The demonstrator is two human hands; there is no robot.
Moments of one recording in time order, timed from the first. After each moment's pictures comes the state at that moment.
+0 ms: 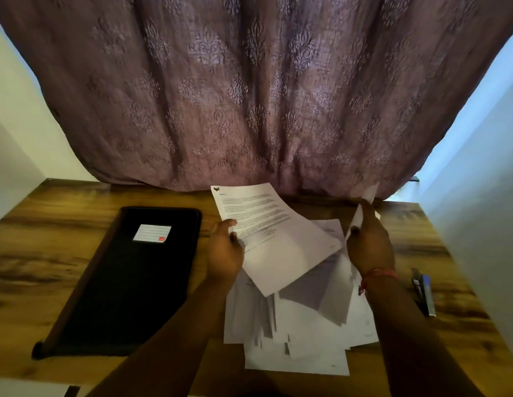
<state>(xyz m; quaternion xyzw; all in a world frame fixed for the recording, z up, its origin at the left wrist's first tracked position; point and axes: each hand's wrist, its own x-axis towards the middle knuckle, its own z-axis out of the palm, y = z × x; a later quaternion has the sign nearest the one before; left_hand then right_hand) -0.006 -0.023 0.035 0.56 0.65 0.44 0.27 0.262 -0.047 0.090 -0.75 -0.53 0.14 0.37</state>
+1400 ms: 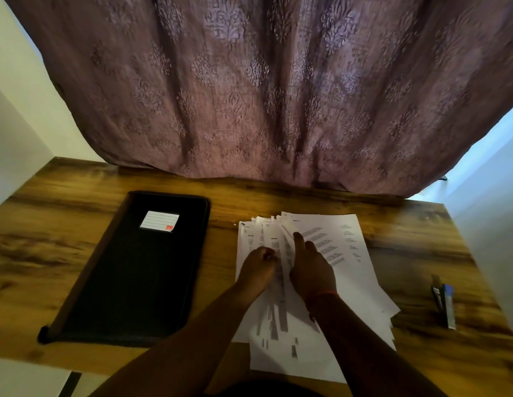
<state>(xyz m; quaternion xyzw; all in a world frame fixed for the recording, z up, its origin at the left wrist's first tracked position) 0.035 -0.027 -0.008 0.47 0.68 0.25 0.50 0.158 -0.039 0.001 -0.72 -0.67 0.15 0.10</state>
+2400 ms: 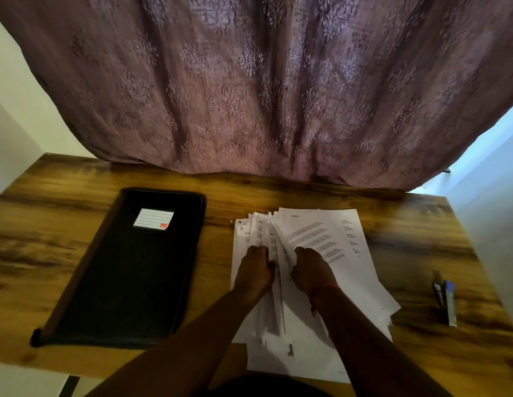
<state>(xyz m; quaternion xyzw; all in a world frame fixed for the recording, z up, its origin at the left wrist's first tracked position) 0.037 -0.021 -0.049 0.63 0.67 0.18 0.35 0.169 -0.025 -0.003 -0.74 -0.61 0.28 0.04</state>
